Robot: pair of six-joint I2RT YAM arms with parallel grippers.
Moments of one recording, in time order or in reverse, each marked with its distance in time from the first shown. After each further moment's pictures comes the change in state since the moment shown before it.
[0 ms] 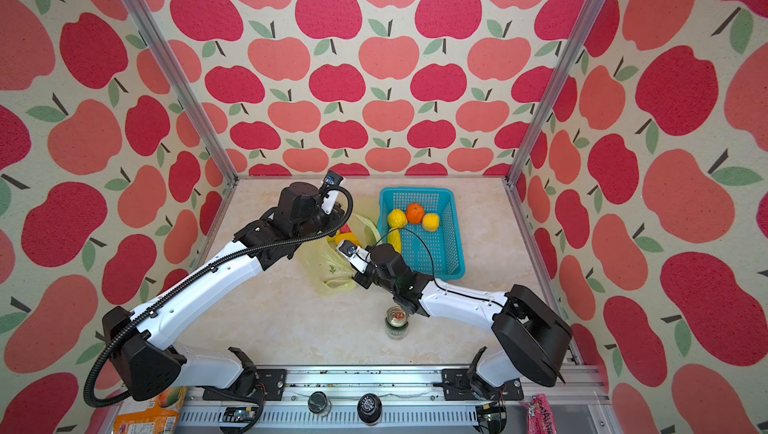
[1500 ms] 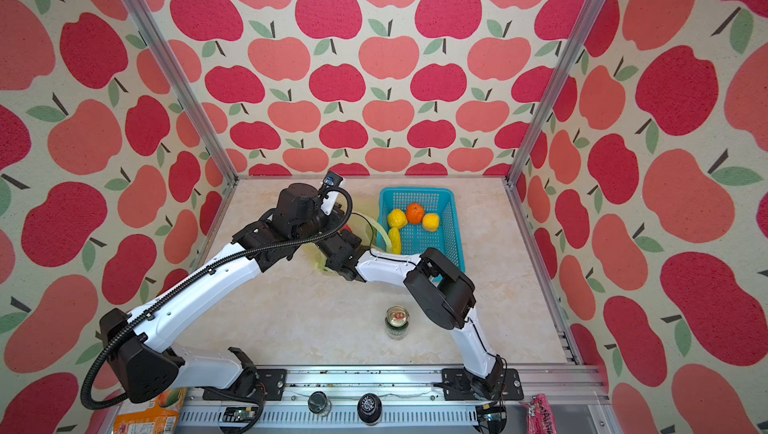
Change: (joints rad) left arm -0.010 -0.015 -0.007 0.004 -0.003 0.000; right arm 0.036 0.614 0.668 -0.470 0.407 -0.051
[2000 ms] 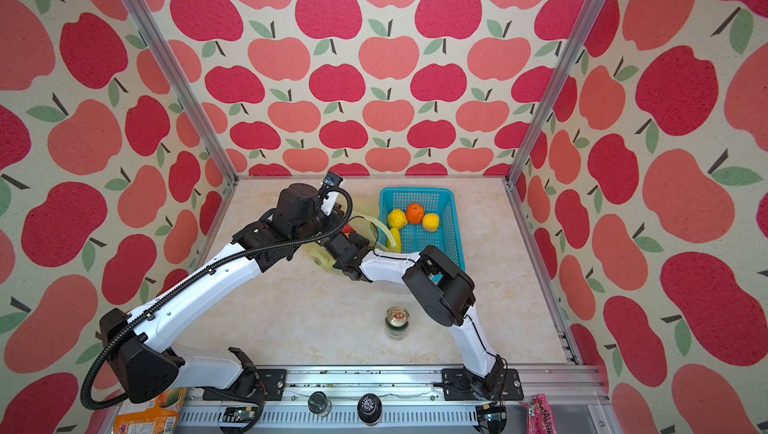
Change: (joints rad) left arm 0.000 0.000 0.000 -0.004 0.000 0.000; right arm -0.026 -0.012 -0.079 -0.003 0.026 -0.064
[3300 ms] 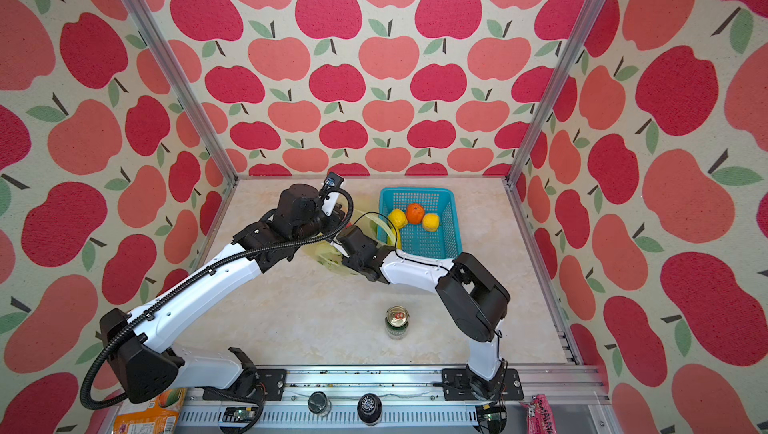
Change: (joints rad) left arm -0.008 0.000 0.000 0.000 -0.015 0.007; right arm -0.022 -0.293 -0.199 0.069 -0.166 -0.002
